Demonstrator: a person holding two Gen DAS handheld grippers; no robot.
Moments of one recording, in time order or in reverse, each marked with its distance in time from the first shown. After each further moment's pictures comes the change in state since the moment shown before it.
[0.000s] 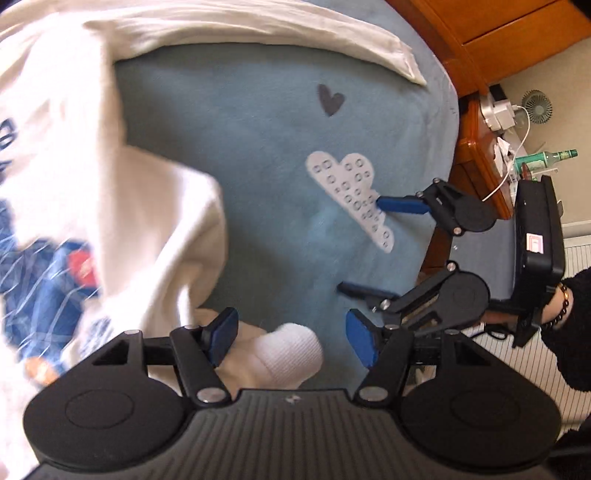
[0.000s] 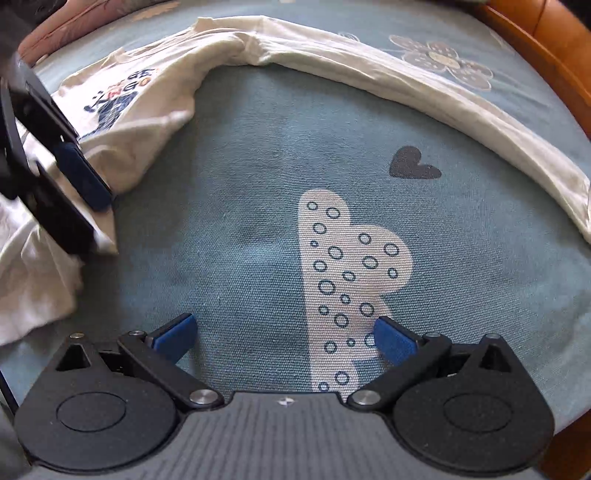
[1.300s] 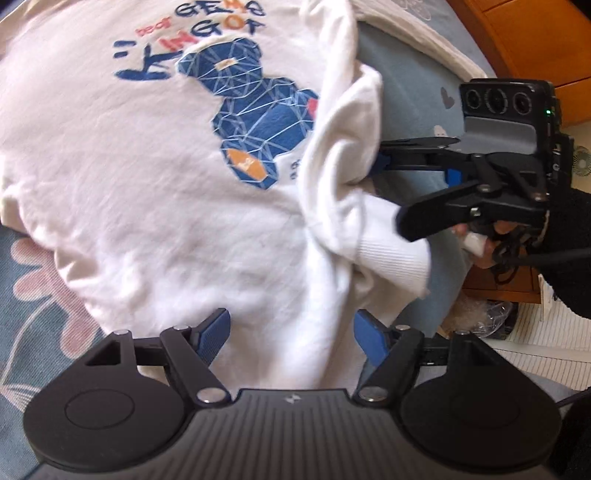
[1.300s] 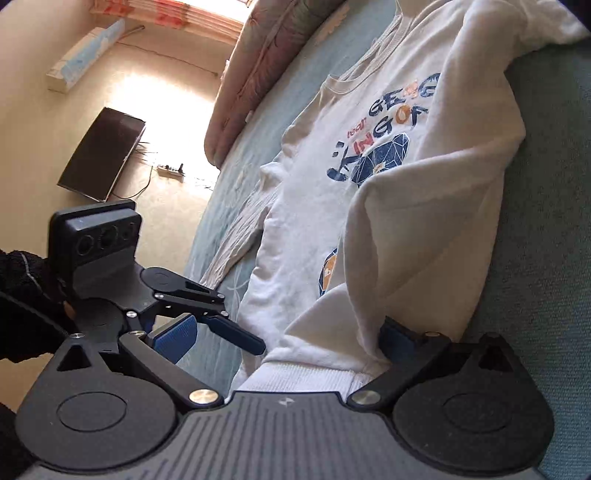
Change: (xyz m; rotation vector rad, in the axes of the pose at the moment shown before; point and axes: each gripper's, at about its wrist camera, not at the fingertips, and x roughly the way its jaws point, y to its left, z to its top) left arm -0.052 0.098 -0.125 -0.267 -0.064 0.085; right arm 0.100 0.076 0.127 0.171 0.016 1.054
